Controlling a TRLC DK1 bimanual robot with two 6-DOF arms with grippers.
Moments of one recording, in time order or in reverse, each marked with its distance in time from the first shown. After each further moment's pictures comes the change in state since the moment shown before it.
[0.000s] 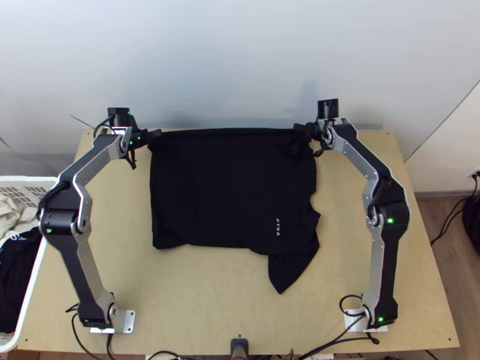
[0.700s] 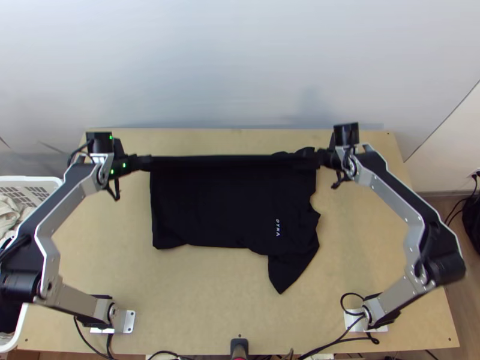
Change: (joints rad) left arm -0.002 -0.501 -0.494 -0.077 0.072 0.005; right arm 0.043 -0.554 -0.615 -0.009 -0.062 0.019
